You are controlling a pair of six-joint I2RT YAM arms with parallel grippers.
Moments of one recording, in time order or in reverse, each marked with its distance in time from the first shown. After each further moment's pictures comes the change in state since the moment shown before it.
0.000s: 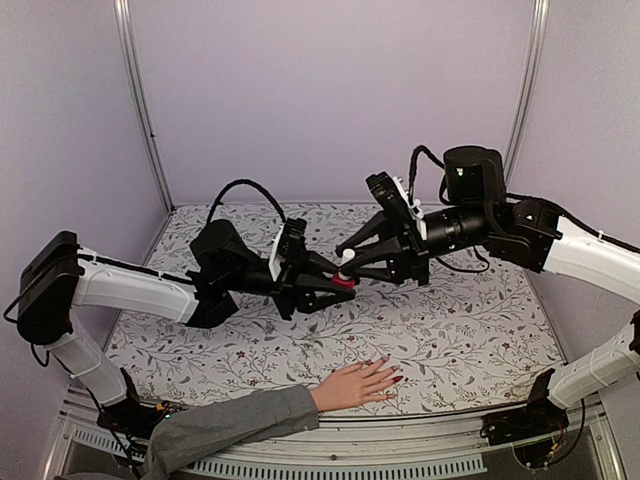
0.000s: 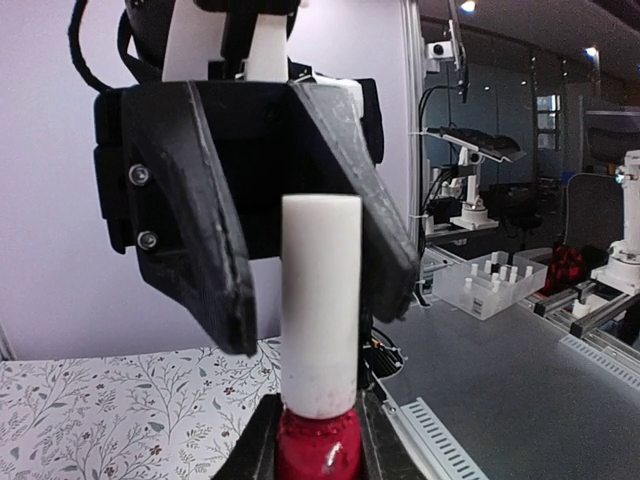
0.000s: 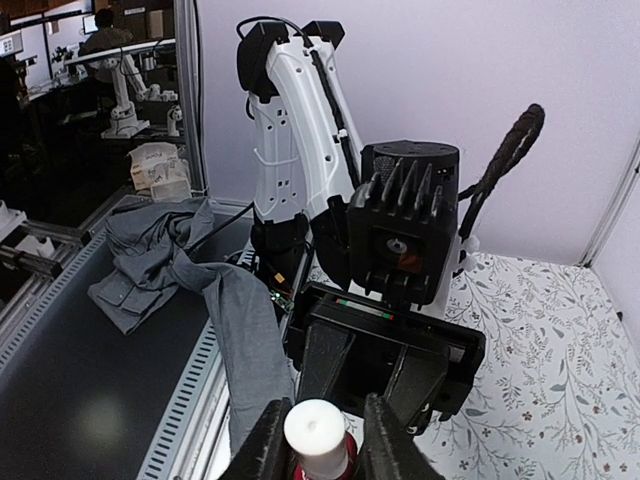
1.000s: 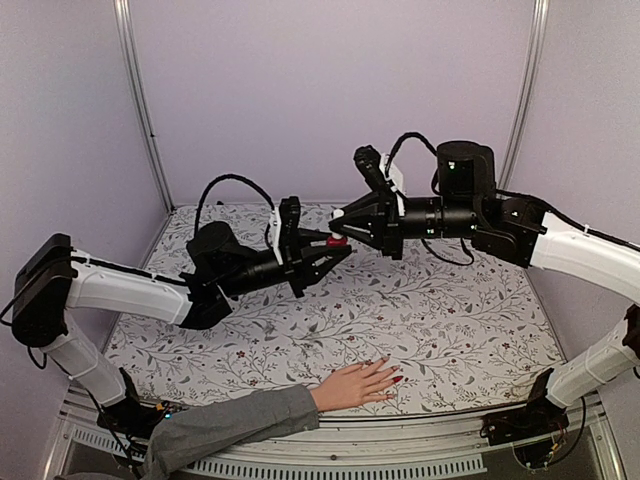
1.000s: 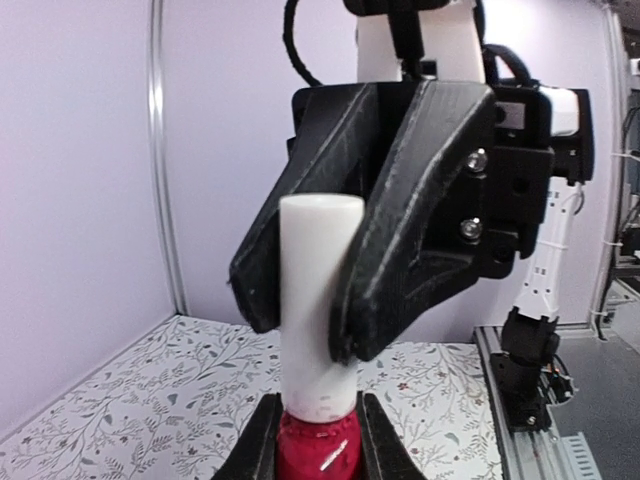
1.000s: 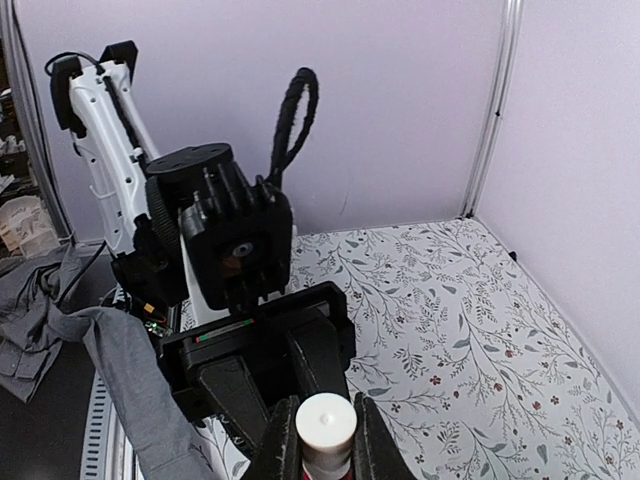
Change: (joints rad) left arm 0.005 -0.036 -0.035 -0.042 -0.475 0.103; right arm -0.010 0.061 0.019 0.112 0.322 0.124
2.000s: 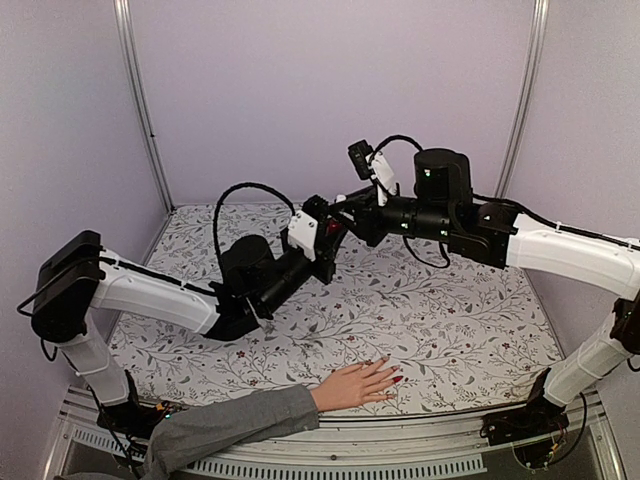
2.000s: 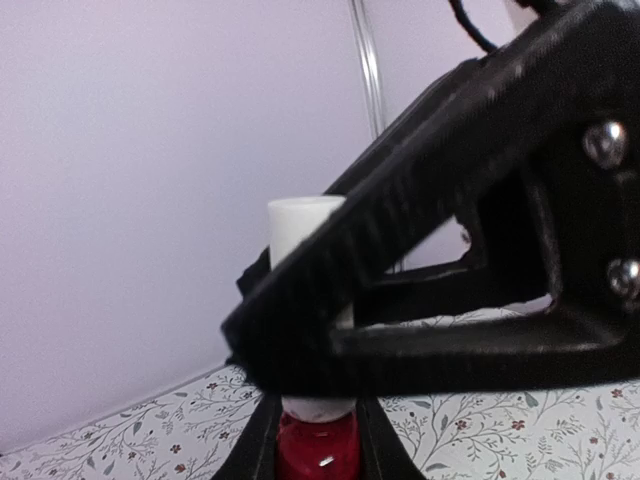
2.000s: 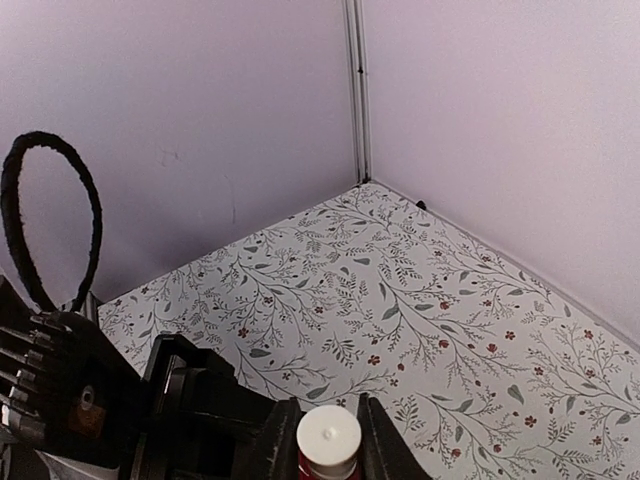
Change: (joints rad) left arm -0.133 0.149 0.109 -0.015 -0.785 0.271; right arm -0.009 0.108 0.007 0.109 0.344 0.222
